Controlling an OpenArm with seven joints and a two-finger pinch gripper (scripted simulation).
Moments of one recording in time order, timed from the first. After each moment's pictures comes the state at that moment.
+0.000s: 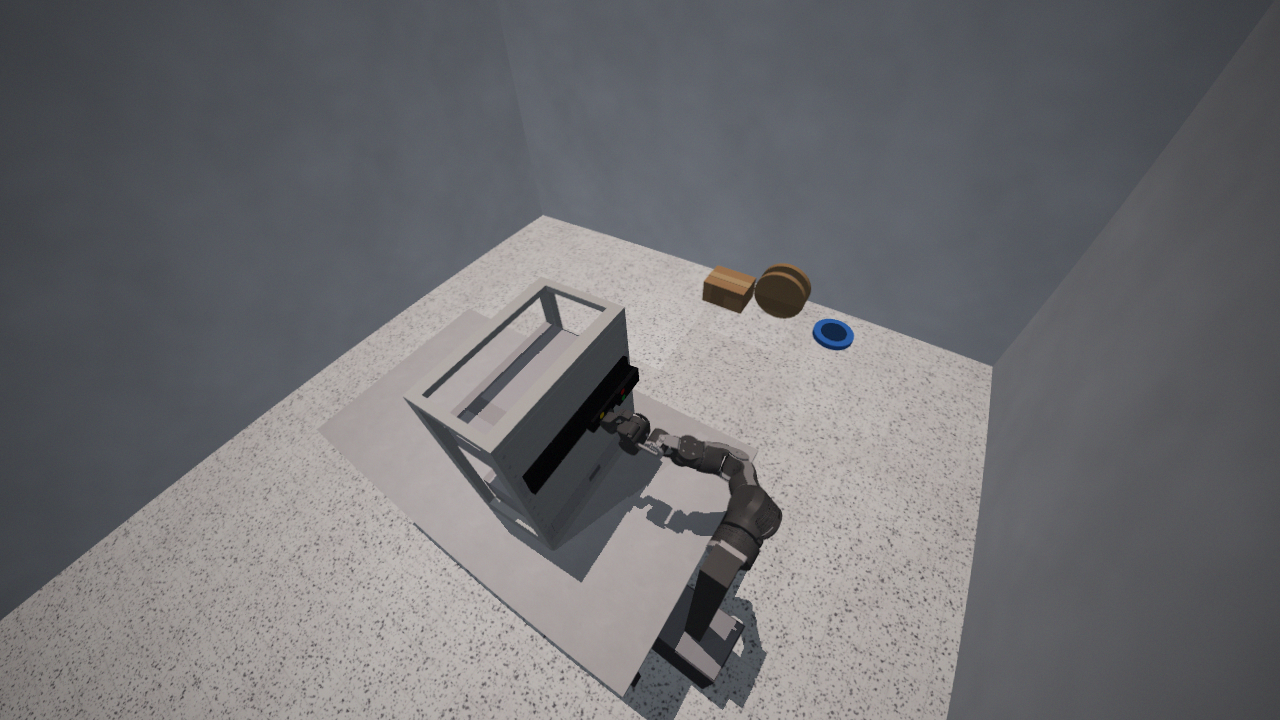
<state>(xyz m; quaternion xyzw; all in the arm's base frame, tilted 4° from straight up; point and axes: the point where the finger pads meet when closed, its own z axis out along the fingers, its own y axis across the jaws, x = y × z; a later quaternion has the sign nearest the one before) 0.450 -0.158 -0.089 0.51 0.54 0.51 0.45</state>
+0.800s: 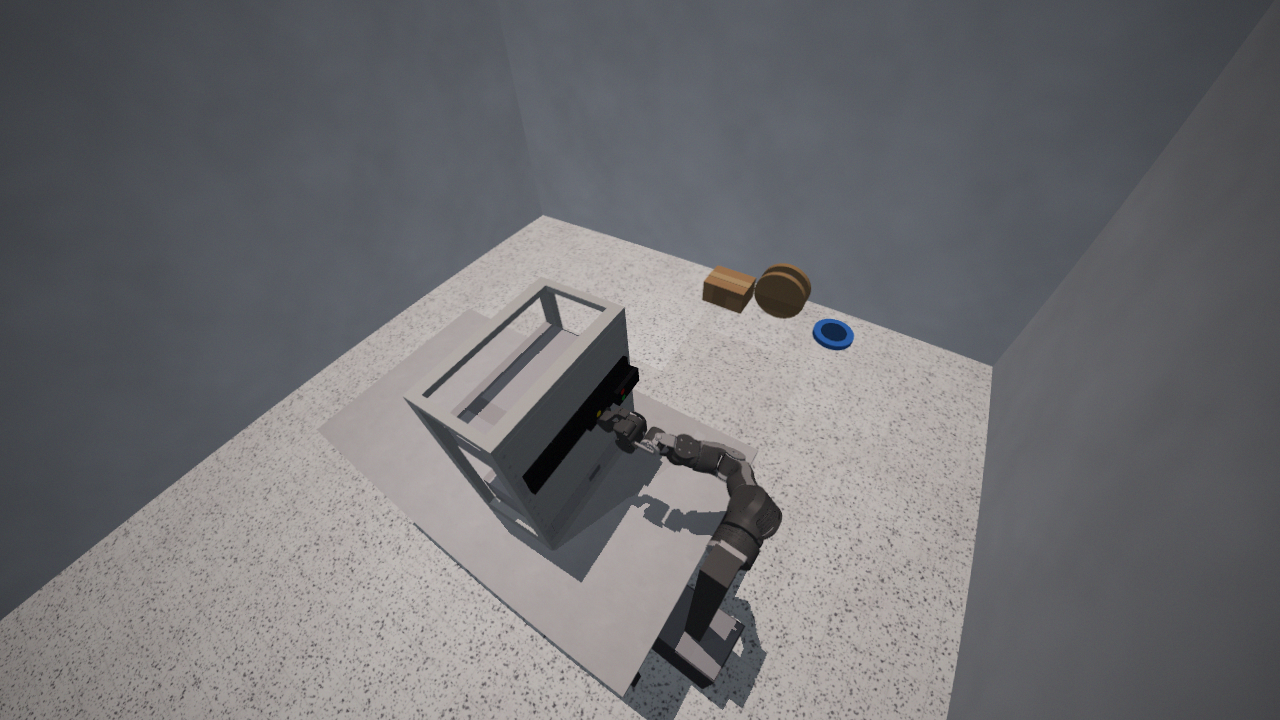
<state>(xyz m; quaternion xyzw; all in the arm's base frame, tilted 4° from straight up) 0.460 -0.157 -0.090 0.51 0.54 0.50 0.45</state>
